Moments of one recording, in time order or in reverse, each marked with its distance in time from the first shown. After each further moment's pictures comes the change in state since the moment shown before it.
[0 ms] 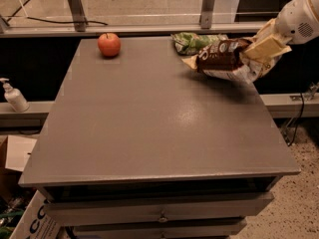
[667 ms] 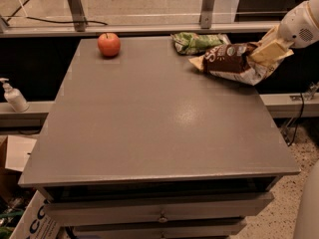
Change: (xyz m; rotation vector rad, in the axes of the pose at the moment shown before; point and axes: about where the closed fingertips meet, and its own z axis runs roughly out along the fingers) arm 0.041 -0.035 0.016 -0.005 0.034 0.034
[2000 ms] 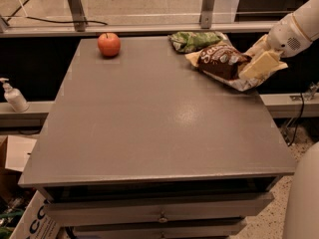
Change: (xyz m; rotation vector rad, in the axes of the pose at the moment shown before) arm 0.006 0.019 0.028 -0.121 0.014 0.013
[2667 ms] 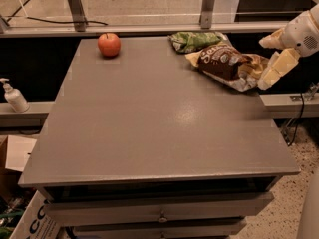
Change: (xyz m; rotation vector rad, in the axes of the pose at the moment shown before) arm 0.006 0.015 -0.024 0.000 -0.002 0.009
